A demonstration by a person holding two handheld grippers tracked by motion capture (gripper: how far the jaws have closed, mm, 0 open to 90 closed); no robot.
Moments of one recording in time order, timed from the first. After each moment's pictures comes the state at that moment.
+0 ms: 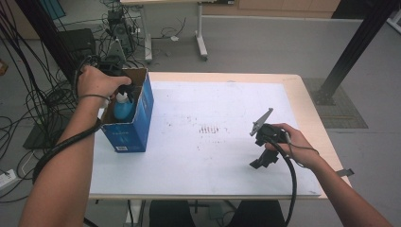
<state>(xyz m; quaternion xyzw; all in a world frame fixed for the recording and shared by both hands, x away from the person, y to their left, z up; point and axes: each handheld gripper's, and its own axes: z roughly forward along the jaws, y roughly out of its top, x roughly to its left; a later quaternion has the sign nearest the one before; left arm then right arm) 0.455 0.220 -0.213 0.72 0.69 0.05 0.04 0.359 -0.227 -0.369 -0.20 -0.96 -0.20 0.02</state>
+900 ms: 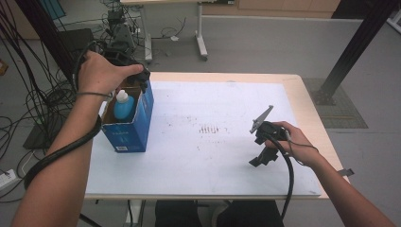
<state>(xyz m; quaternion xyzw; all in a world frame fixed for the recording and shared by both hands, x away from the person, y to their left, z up) 0.428 0.176 -0.166 0.74 0.66 0.07 0.06 0.364 -0.227 -0.366 -0.20 -0.96 -0.21 0.03</state>
